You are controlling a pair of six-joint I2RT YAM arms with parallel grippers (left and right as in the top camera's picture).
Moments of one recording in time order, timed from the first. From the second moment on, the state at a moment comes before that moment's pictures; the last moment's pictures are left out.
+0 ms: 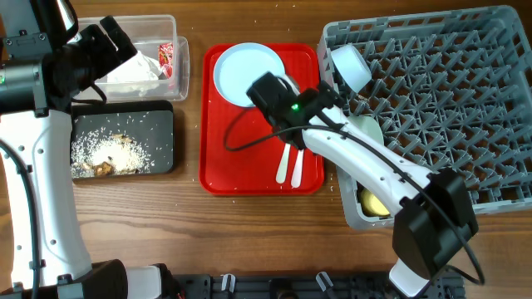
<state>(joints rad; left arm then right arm) 0.13 1.55 1.84 -1.13 0.05 -0.43 0.70 1.85 1.52 -0.99 0.52 -0.09</state>
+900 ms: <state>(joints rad) 0.13 1.55 1.84 -1.13 0.05 -0.43 0.52 2.00 1.32 -0.74 0.07 0.62</state>
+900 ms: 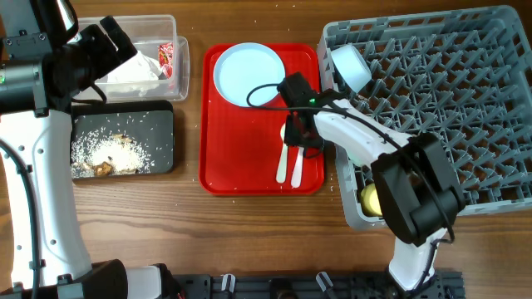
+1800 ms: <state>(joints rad) 0.13 1.55 1.84 -1.13 0.05 -0.43 0.30 1.60 1.54 -0.93 0.22 0.12</state>
